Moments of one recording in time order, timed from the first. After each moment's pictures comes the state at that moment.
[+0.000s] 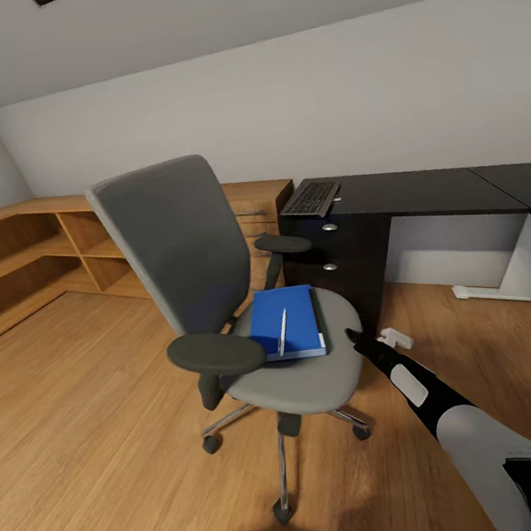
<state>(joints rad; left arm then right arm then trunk) -0.13 -0.09 -0.01 -0.63 0.20 -0.20 0.15 -0.85 0.01 -0.16 -0.41 -0.54 0.01 0.18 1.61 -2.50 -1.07</state>
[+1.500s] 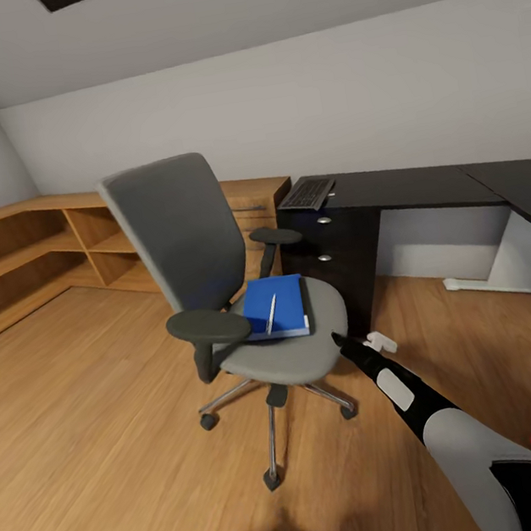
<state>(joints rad) -0.13 -0.10 -0.01 -0.63 0.20 -0.20 0.15 -0.85 0.06 -0.15 -0.39 -0.54 0.01 0.18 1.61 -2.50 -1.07</state>
